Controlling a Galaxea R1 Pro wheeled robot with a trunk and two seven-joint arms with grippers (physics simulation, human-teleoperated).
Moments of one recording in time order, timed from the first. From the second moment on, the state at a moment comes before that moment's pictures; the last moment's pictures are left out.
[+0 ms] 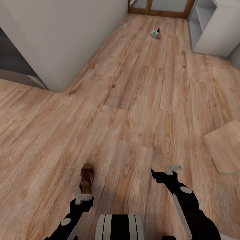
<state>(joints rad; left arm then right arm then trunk) -0.38 -0.02 -0.02 -0.57 0.03 -0.15 0.00 -0.27 0.00 0.00 -1.48 -0.01 0.52 0.02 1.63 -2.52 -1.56</state>
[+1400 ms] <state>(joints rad) -0.38 -0.02 -0.02 -0.57 0.03 -0.15 0.00 -0.27 0.00 0.00 -1.48 -0.01 0.52 0.02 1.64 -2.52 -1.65</state>
